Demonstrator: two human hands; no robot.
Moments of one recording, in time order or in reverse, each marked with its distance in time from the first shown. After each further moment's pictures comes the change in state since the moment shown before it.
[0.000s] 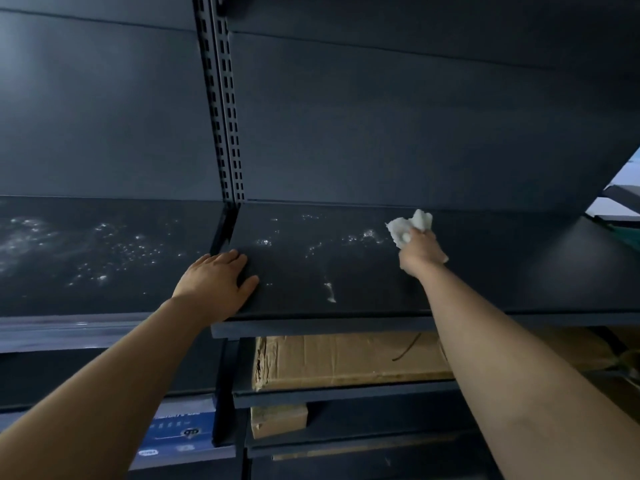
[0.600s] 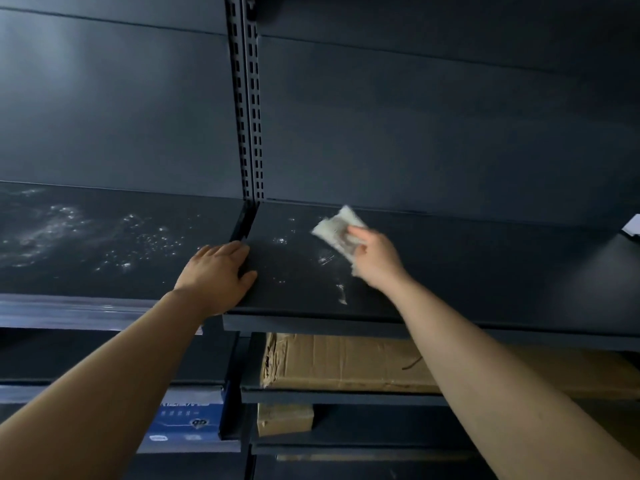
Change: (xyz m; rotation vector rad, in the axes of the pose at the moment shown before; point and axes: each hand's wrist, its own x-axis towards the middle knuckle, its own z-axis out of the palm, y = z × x) left_hand -0.010 -0.011 -0.009 -0.024 0.055 -0.065; right_hand -0.051 -0.067 0.022 0.475 -0.085 -0.513
